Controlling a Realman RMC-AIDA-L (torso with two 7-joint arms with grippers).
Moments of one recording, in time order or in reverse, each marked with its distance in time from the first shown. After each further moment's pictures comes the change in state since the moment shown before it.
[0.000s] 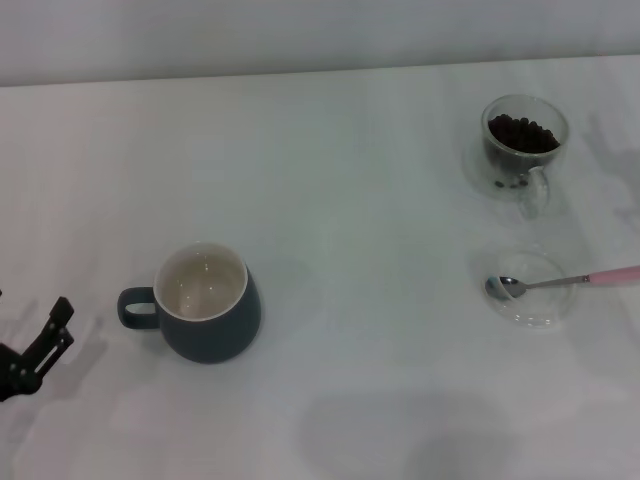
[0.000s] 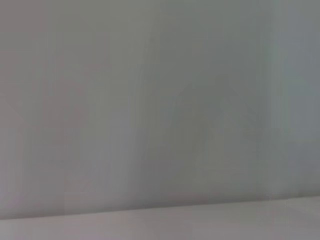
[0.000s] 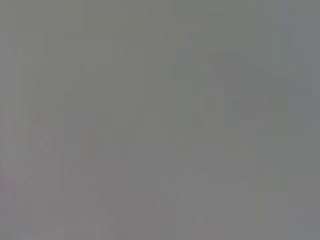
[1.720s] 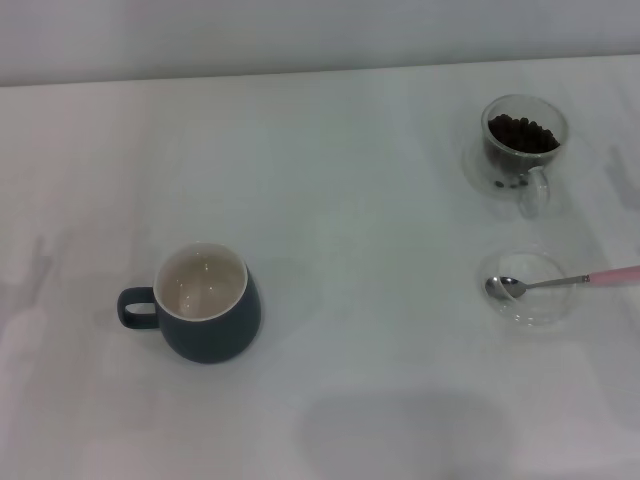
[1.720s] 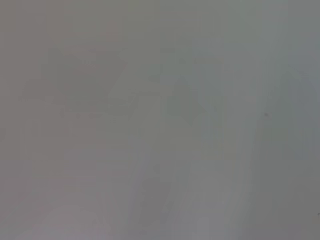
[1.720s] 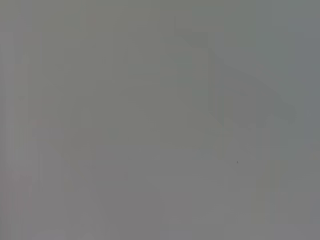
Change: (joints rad) left arm -0.104 -0.004 -0.003 -0.073 -0.374 0.027 -0.008; right arm -0.103 -0.005 -0.022 0.055 -0.011 0.133 -0.030
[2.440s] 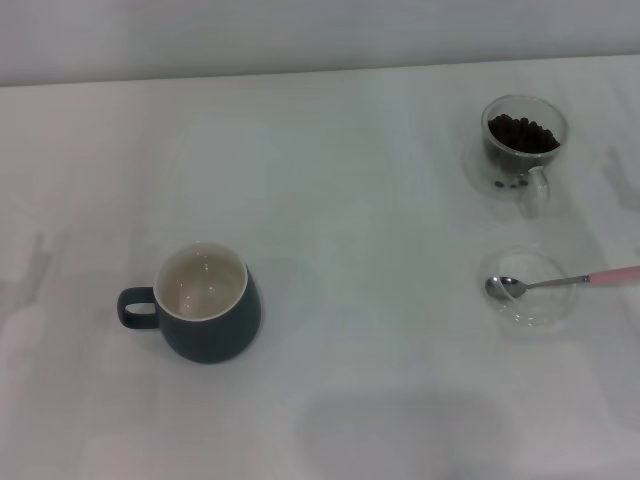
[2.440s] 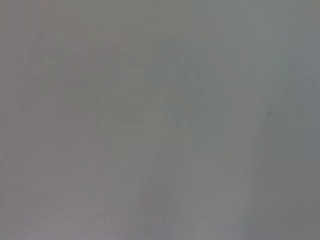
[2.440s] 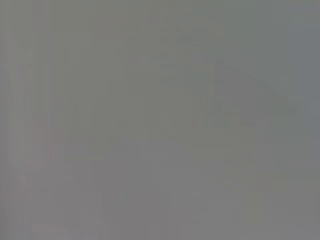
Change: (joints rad) left arm -0.007 0.001 -0.001 0.001 -0.006 0.010 0.000; right arm 0.000 0.000 -0.004 0.004 -0.002 0.002 -0.004
